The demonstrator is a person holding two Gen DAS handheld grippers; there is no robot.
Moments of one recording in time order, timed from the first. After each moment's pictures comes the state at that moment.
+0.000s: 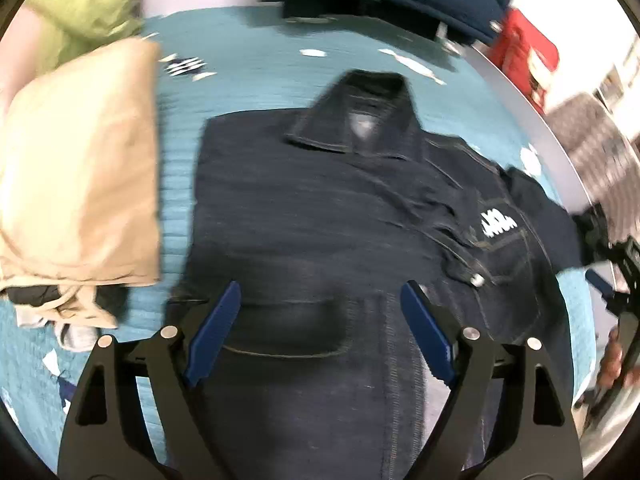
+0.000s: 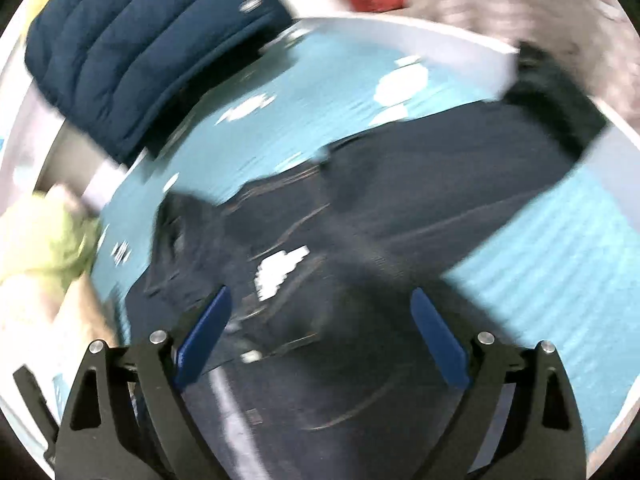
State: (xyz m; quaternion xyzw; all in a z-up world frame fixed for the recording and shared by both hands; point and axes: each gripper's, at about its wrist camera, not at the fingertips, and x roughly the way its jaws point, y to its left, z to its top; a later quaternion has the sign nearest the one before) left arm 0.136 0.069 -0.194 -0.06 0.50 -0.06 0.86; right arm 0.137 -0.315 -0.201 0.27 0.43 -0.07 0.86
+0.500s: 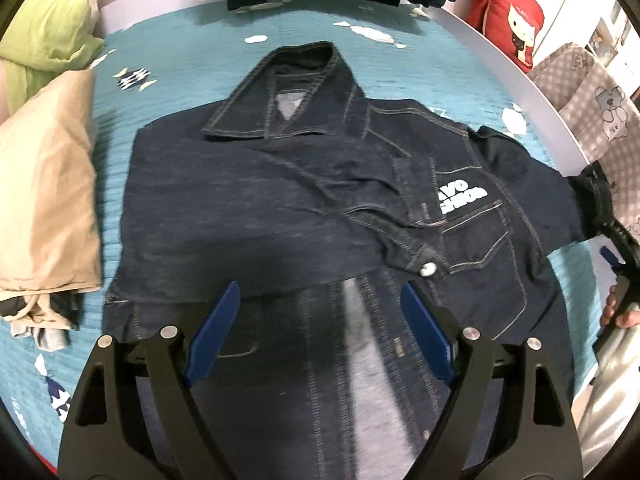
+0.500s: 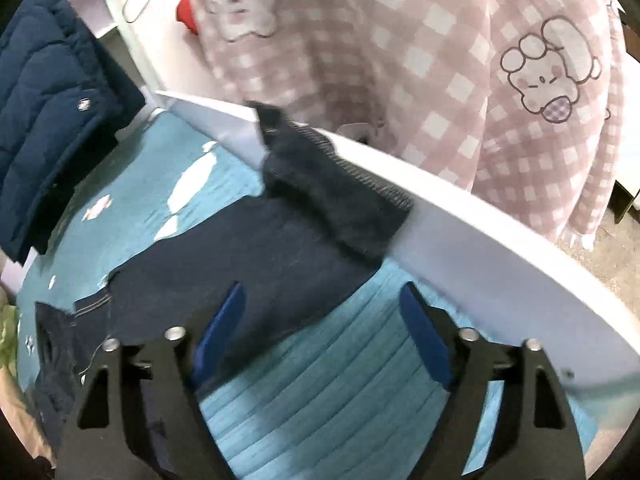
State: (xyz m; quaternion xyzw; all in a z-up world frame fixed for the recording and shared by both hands) left arm 0.152 -0.019 -0.204 -0.03 0.53 -0.07 0.85; right arm 0.134 -0.498 -0.253 0.26 0.37 -0.21 0.86
